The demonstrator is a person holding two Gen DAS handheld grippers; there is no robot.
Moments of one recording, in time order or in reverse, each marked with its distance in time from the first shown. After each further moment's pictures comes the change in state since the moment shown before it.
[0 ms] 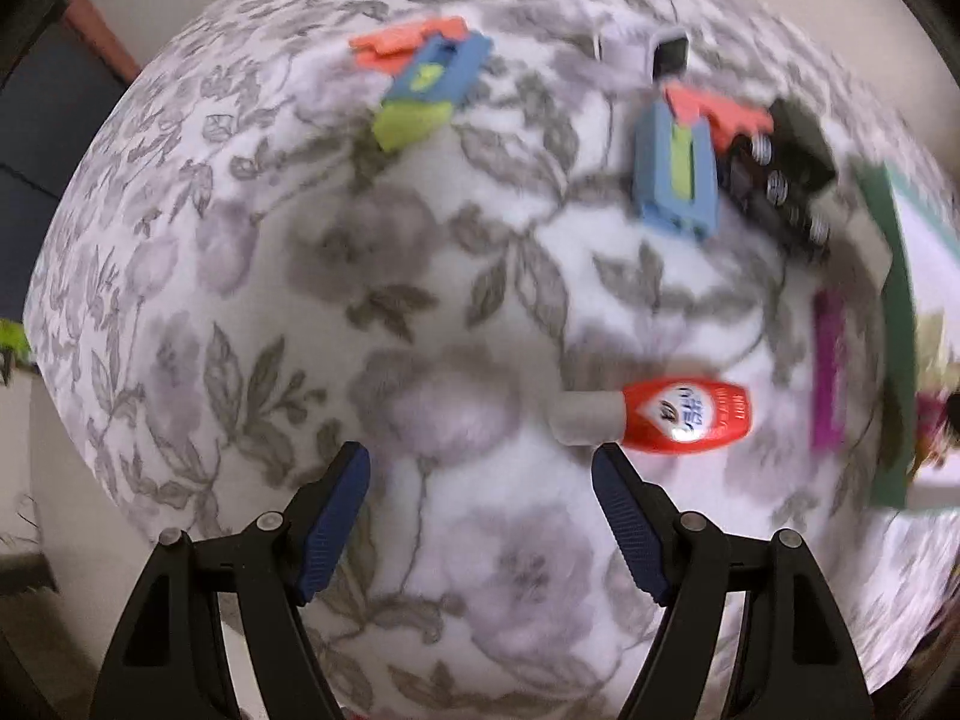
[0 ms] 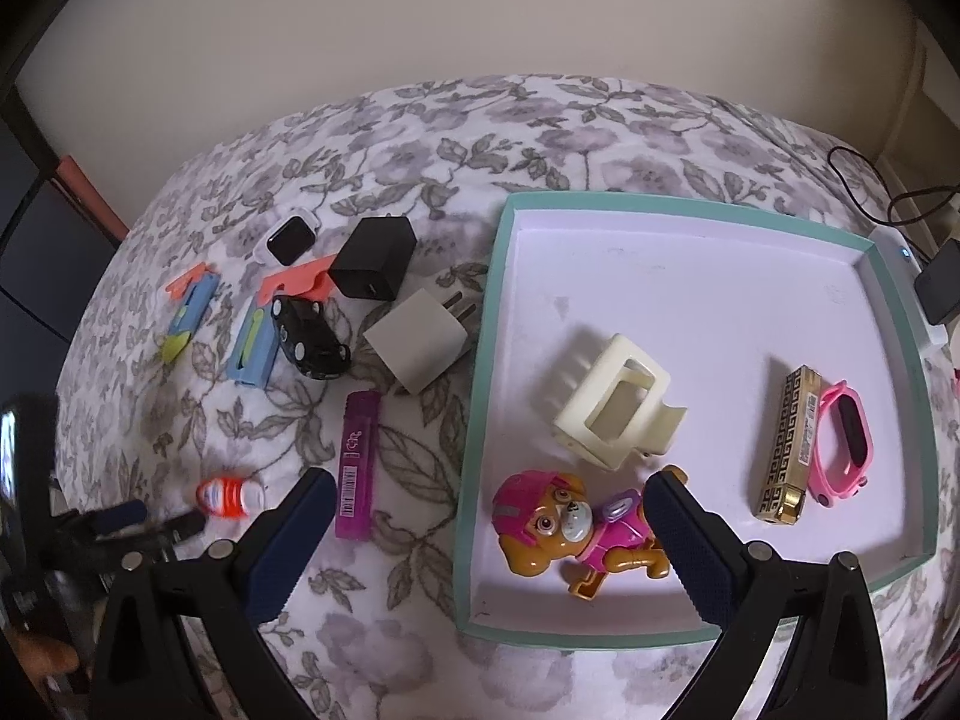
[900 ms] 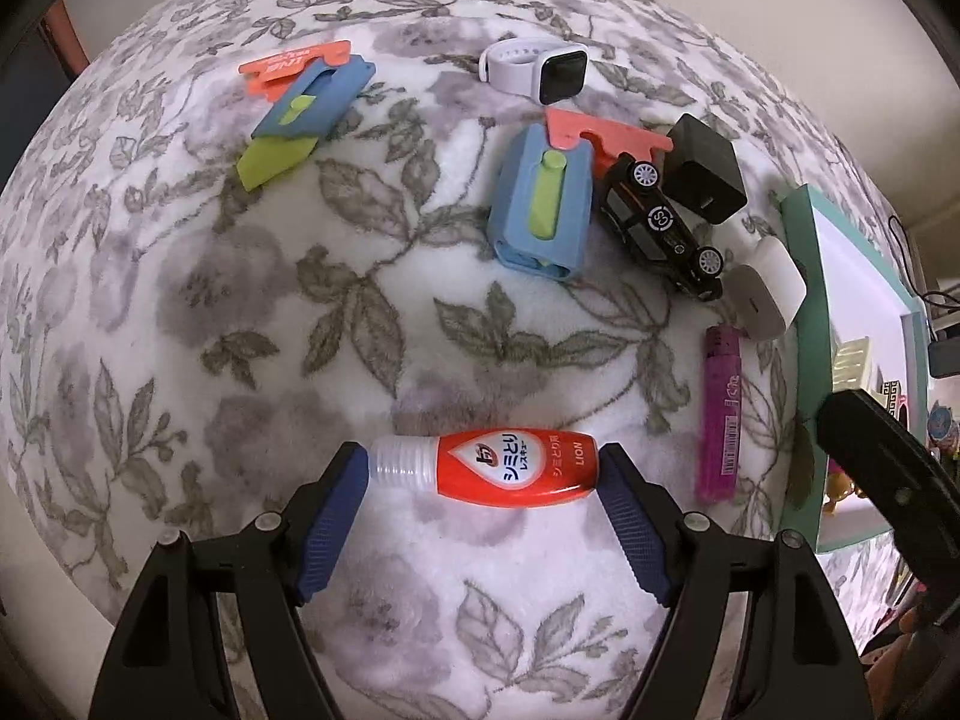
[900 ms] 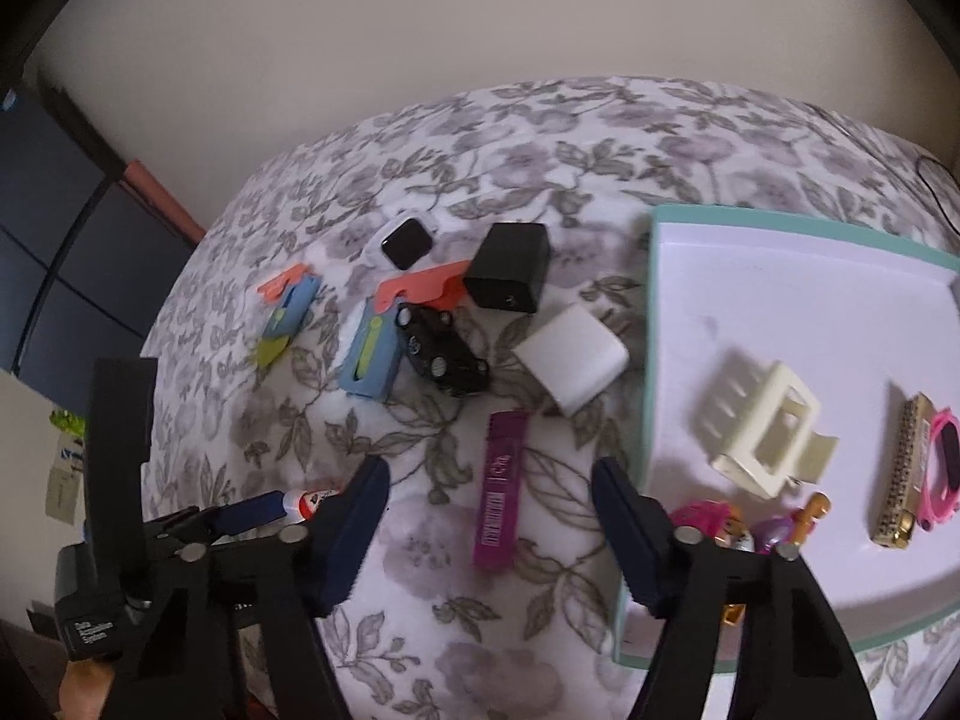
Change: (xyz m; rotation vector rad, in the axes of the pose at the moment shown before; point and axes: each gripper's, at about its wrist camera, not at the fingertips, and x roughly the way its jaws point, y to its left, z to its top) left arm 0.001 -0.025 0.012 0.016 -0.024 -0.168; right arm 0.009 0.044 0.007 -0.033 -0.008 0.206
